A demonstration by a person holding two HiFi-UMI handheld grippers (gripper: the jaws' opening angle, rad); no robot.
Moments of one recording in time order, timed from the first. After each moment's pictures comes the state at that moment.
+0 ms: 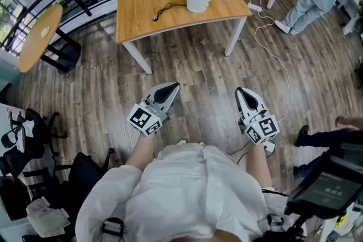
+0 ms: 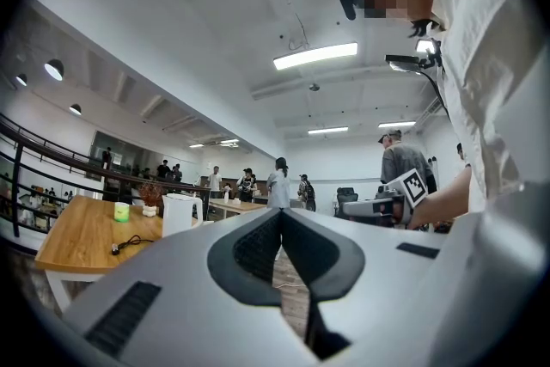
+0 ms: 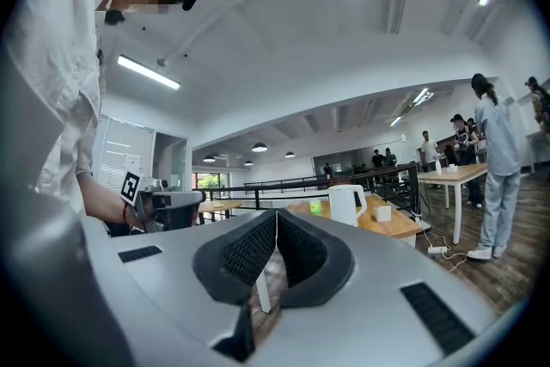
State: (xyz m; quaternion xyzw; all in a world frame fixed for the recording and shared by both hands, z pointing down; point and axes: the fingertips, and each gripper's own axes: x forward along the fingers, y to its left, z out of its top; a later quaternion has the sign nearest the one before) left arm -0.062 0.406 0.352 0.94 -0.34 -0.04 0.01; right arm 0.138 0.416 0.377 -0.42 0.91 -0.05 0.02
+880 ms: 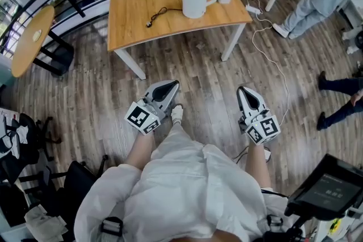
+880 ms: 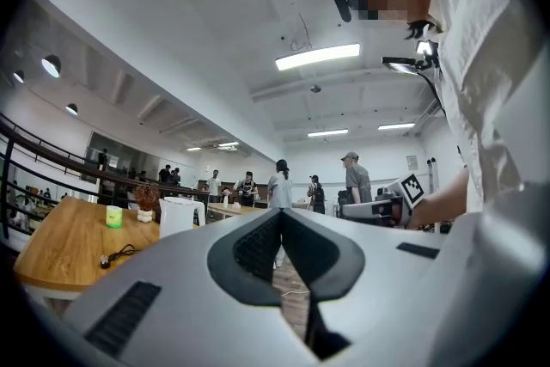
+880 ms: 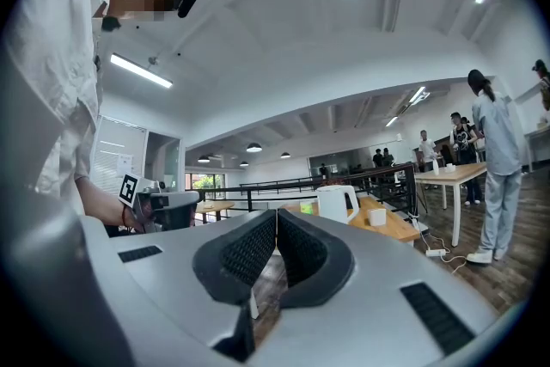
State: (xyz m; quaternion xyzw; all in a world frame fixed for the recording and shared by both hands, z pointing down) left arm -0.052 0.317 0.366 0.94 -0.33 -0.05 0.00; right arm 0.155 0.328 0.394 -0.43 0.90 -0.05 0.03
